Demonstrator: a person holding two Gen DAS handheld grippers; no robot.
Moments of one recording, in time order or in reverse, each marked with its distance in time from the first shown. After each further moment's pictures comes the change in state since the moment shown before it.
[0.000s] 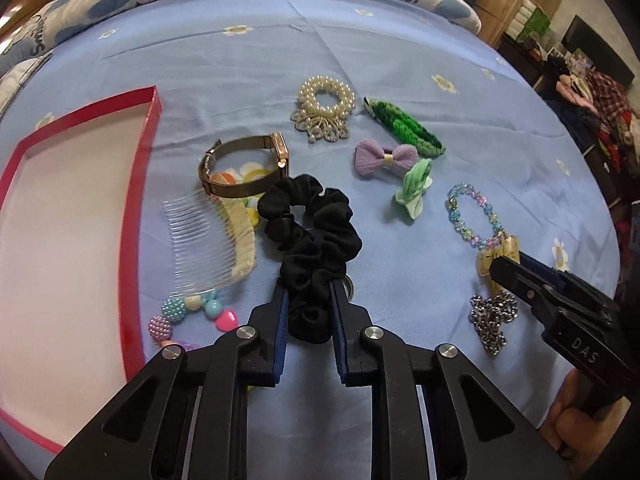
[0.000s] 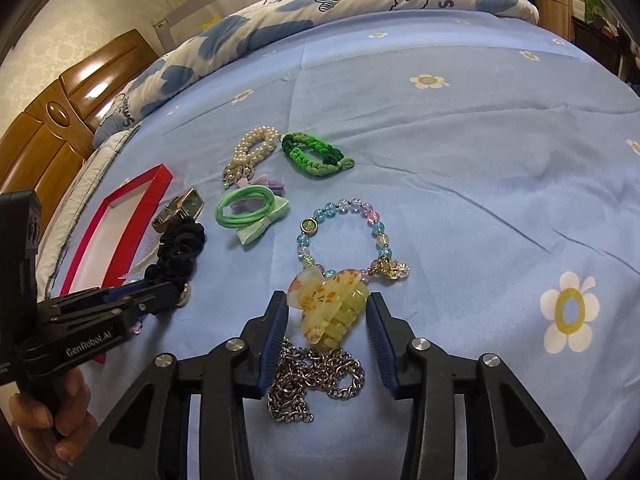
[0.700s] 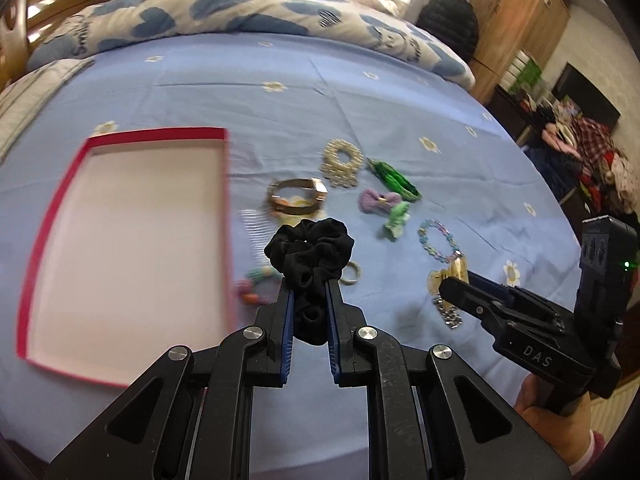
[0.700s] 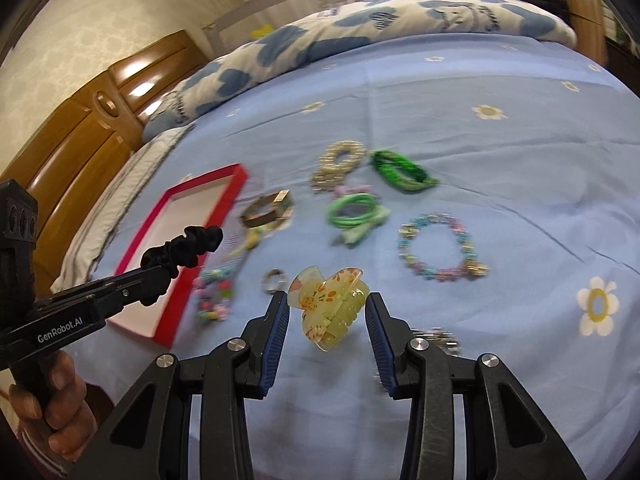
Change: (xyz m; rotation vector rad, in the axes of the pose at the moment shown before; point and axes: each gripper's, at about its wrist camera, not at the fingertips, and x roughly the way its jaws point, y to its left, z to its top) left arm -0.099 0.038 -0.030 -0.087 -0.167 -0.030; right arm -0.031 0.062 -0.007 -0.087 -0.039 0.148
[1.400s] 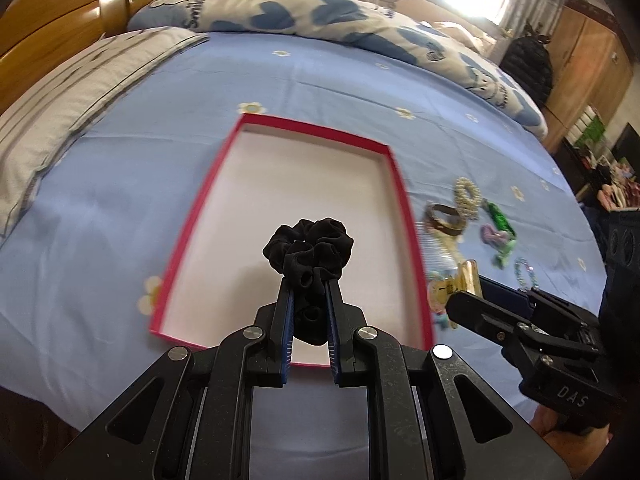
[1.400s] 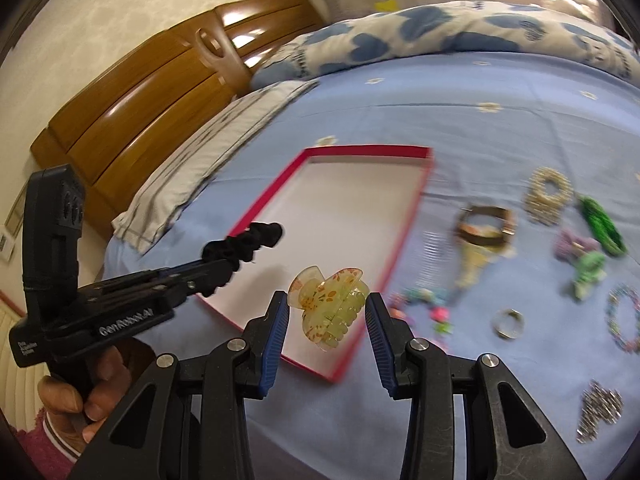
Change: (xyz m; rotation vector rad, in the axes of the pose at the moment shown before) left arm -0.037 0.129 -0.019 -0.192 -0.040 0.192; right arm 0.056 0.161 0.011 -0.252 0.098 0.261
